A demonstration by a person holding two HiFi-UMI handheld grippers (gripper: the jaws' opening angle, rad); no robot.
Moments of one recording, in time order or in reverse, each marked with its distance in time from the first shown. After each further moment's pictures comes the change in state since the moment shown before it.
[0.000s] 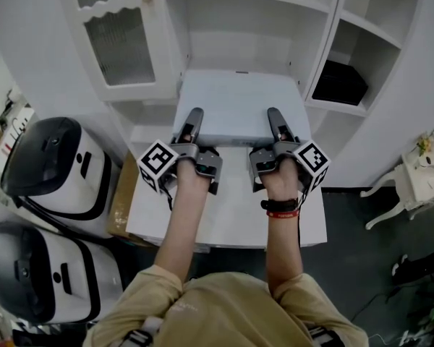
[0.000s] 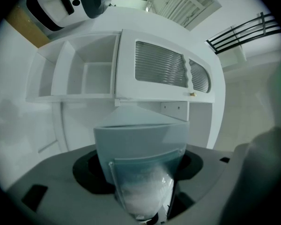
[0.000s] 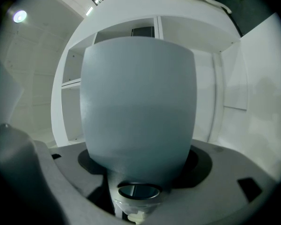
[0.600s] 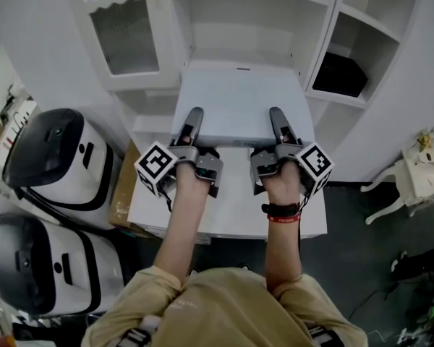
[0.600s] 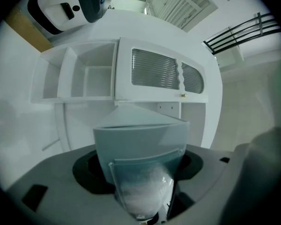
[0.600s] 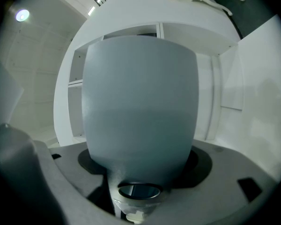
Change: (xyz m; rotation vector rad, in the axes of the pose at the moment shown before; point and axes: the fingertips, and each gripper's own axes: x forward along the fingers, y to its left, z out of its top) left arm -0.047 -0.012 -0.011 0.015 -0.003 -0.017; right arm -0.046 0.009 -0.018 -0.030 0.010 -0.010
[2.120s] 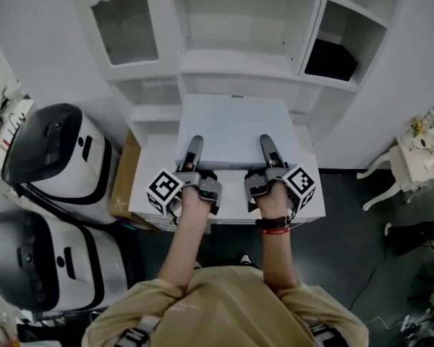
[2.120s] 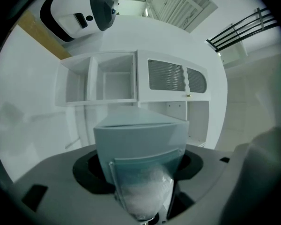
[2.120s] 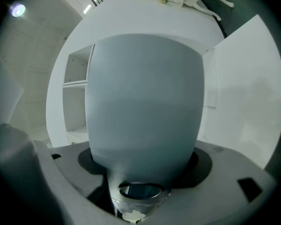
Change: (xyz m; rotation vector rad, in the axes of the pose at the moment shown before) left arm -0.091 0.067 -0.028 -0.008 0.003 0.072; right arm -0.085 -0.087 -0.035 0.026 0.003 -0.094
